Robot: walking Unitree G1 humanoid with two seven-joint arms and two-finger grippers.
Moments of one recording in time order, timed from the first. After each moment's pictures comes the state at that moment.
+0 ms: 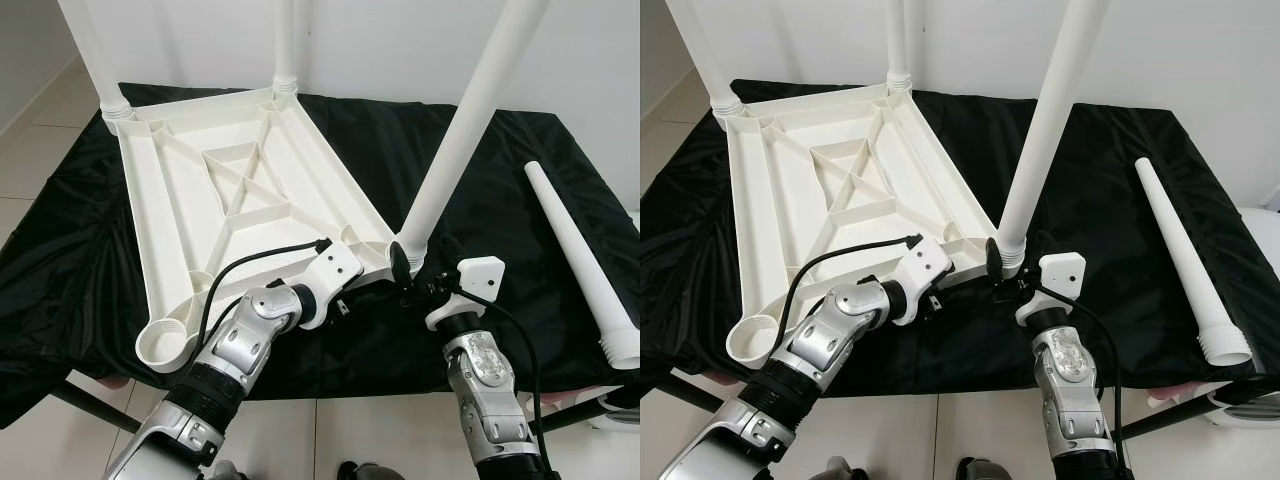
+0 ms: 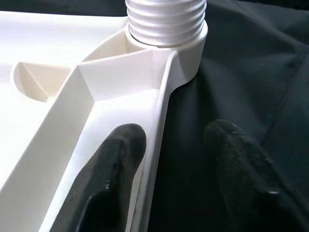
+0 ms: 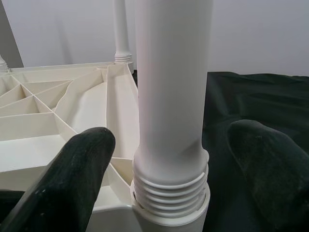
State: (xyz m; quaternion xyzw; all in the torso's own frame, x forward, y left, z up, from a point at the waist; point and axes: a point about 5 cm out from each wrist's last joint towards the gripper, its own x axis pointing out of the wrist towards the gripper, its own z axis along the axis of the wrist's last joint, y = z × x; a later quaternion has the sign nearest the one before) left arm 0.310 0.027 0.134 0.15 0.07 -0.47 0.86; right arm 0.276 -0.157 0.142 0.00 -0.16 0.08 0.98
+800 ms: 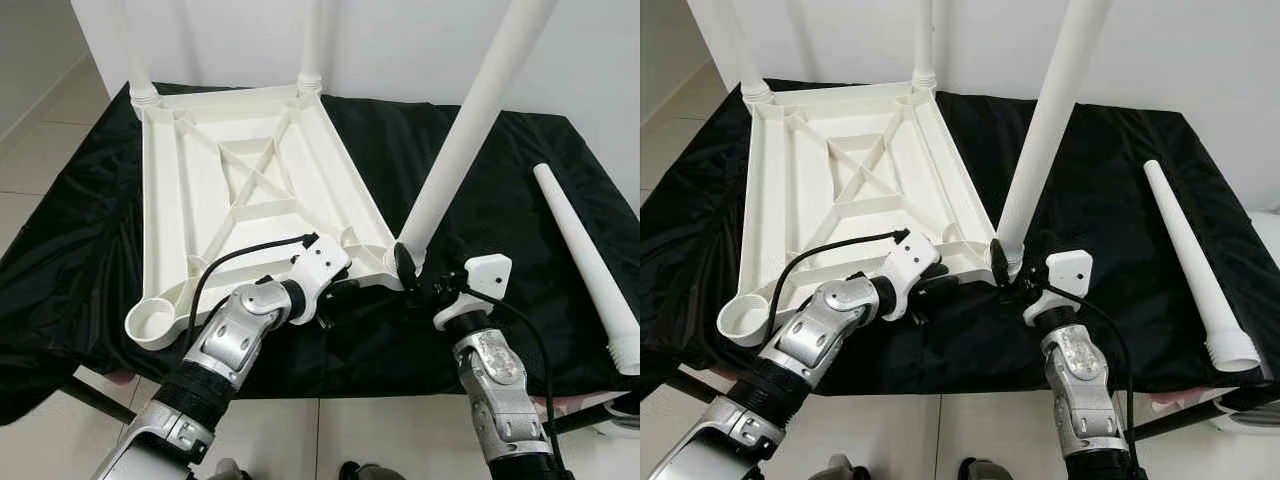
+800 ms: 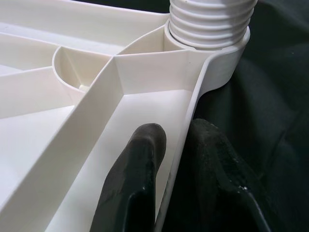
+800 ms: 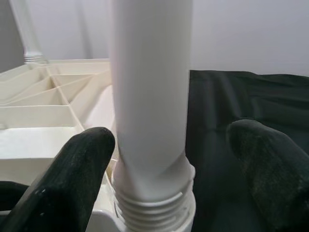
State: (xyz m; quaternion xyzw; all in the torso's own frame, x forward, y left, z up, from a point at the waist) left arm 0.311 0.041 0.137 0.16 0.07 -0.46 0.87; right arm 0.275 -0.165 0.148 -0.02 -0.15 0.13 0.98
